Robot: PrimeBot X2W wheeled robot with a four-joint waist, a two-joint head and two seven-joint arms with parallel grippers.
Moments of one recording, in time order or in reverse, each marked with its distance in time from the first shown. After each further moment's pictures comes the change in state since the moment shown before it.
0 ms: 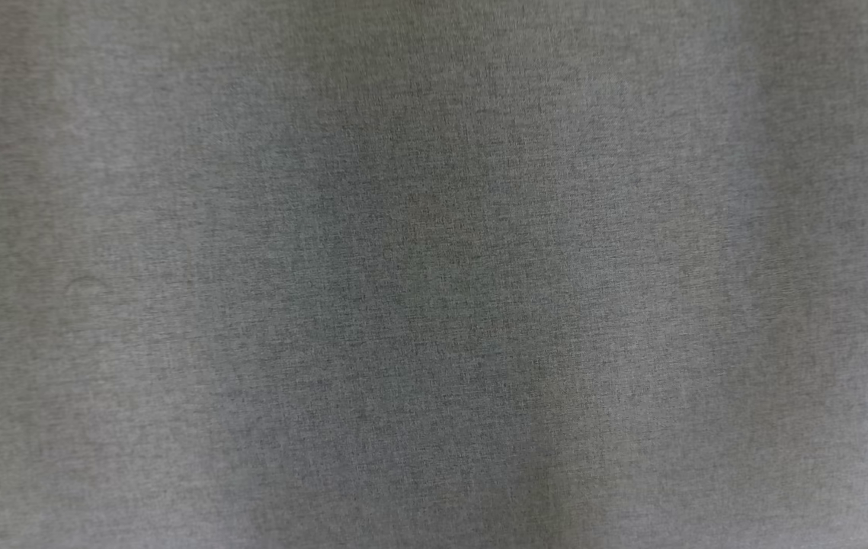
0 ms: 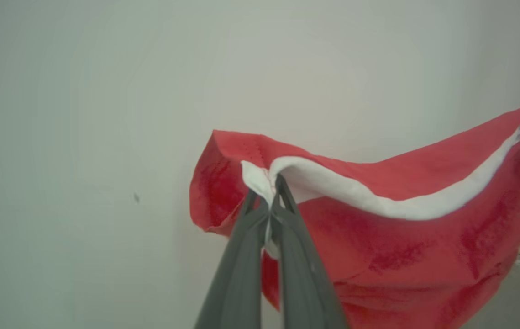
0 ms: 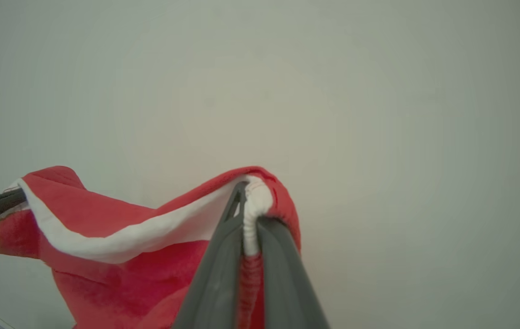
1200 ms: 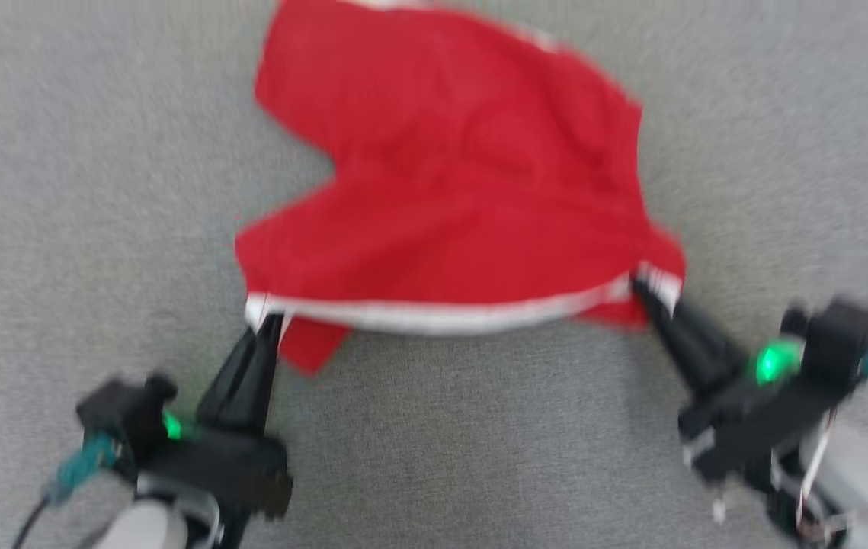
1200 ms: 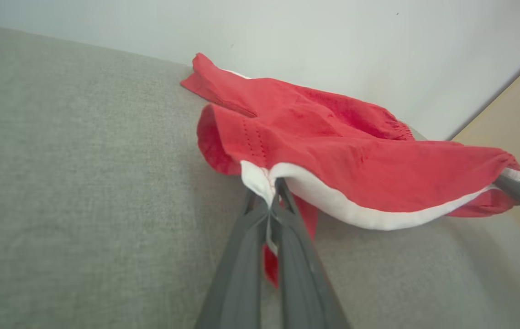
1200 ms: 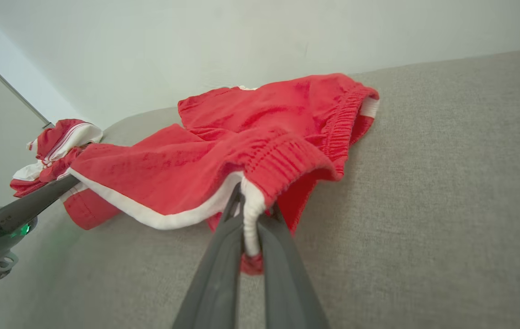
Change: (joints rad) left arm 1.548 -0.034 0.265 -0.682 0.196 0.099 -0.176; right arm 1.351 -0.216 -0.004 -0.636 0.032 0.000 -0.080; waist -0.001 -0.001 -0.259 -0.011
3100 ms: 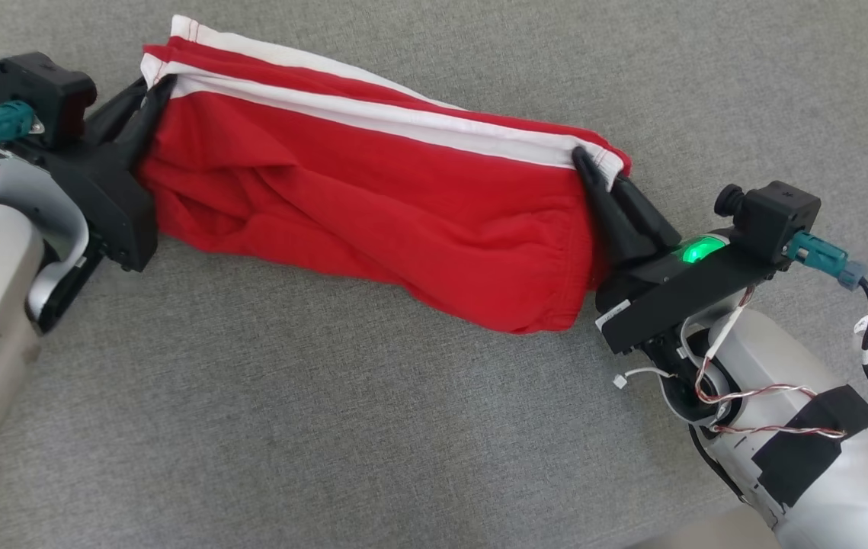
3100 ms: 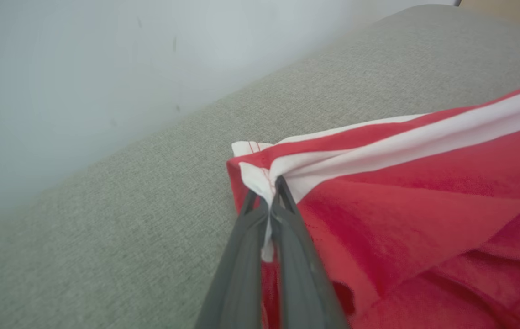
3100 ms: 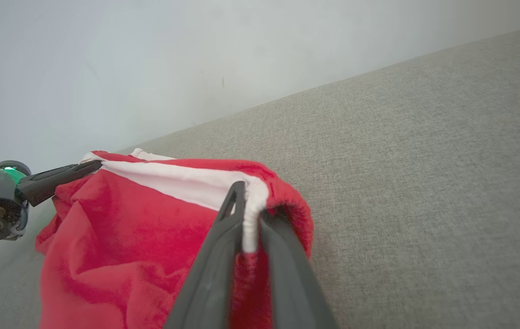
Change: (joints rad) left arm -0.763 0.241 -0.452 0.523 -0.045 -0.100 0.126; right arm -0.204 0.307 -0.082 0.287 -0.038 0.000 0.000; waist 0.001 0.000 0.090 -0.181
